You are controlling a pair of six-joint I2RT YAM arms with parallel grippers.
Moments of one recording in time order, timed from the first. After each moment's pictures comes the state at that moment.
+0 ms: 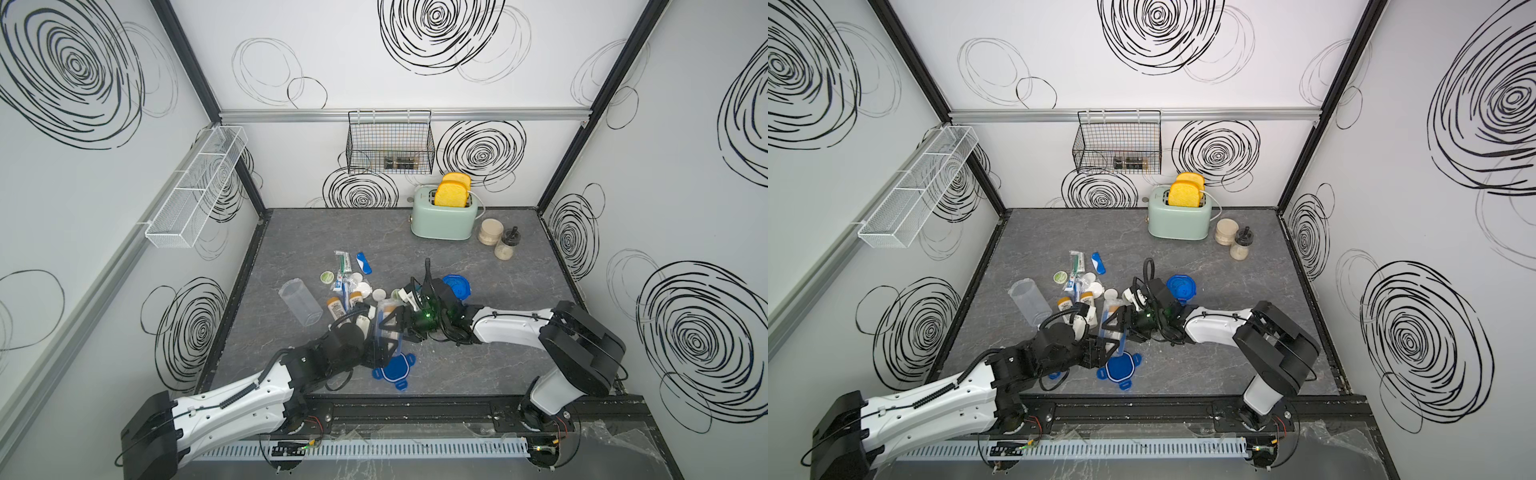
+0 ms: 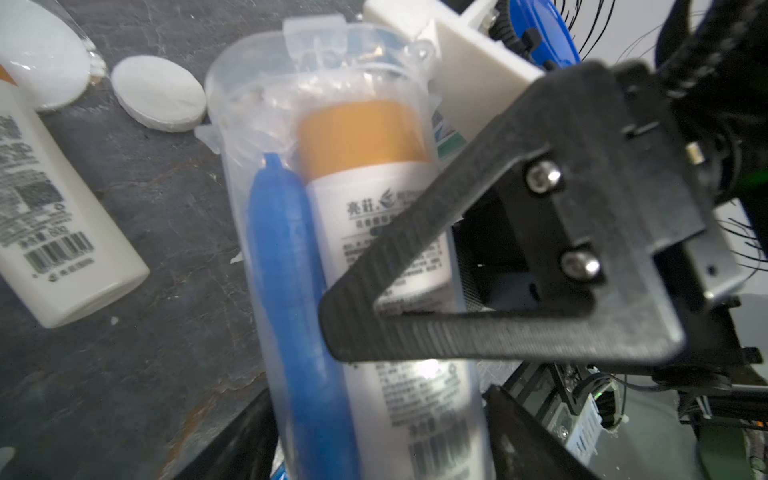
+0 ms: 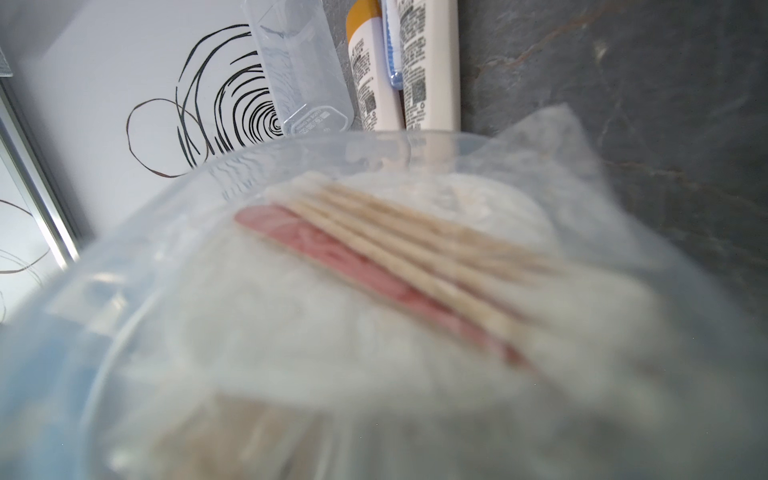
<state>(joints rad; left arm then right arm) -0.95 0.82 0.36 -0.15 -0.01 -0.79 0.87 1.61 0.72 0.29 -0.64 1.15</state>
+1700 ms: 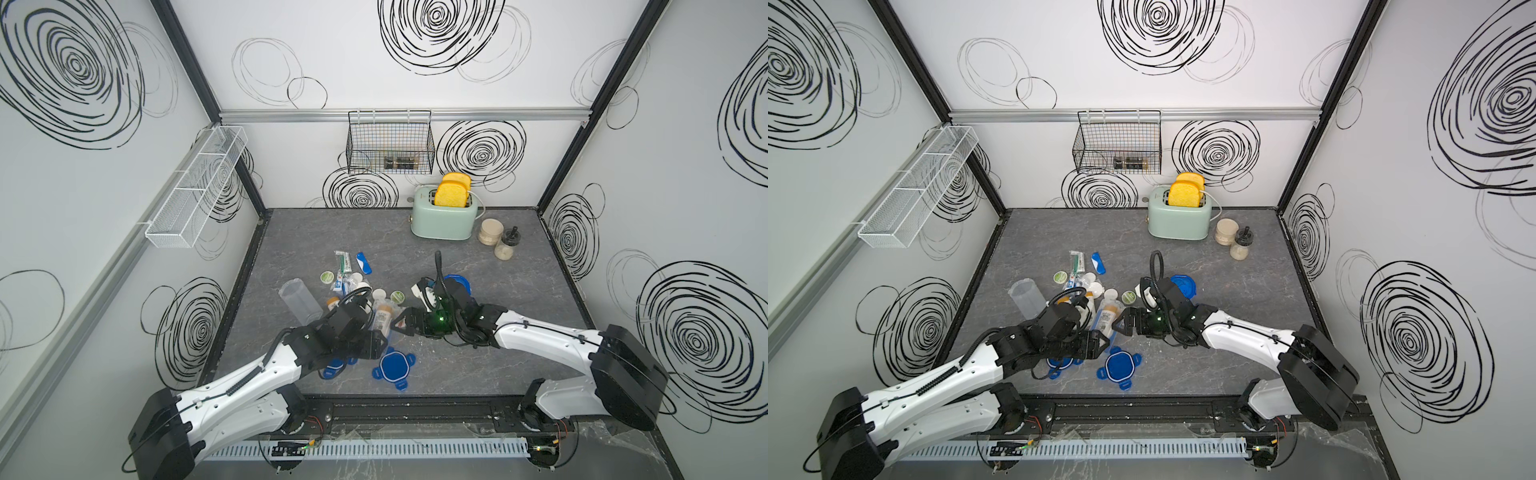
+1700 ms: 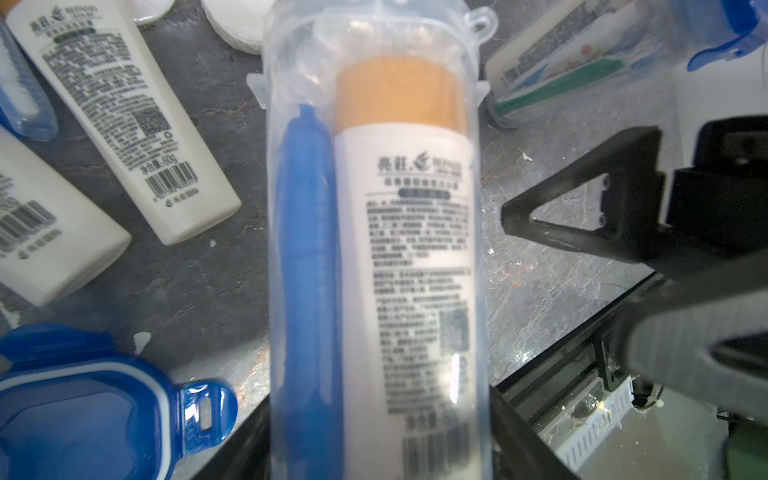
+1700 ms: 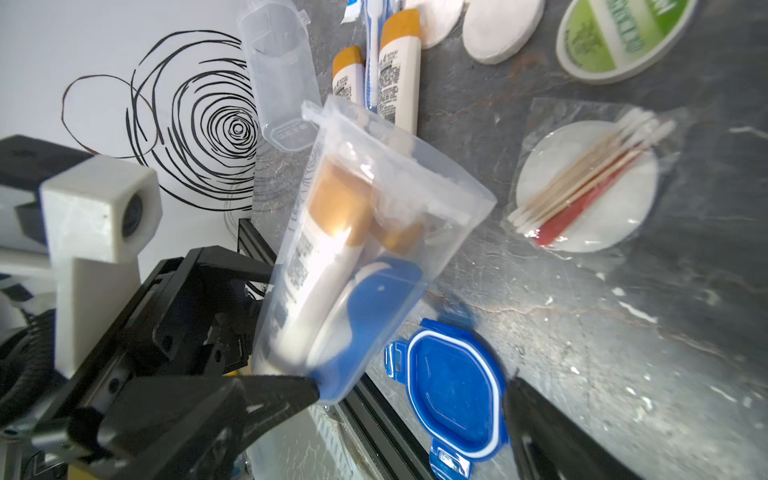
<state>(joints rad) -0.80 0.95 0.60 -0.57 0.11 -0.73 0.86 1.34 0.71 -0.07 -0.44 0.87</state>
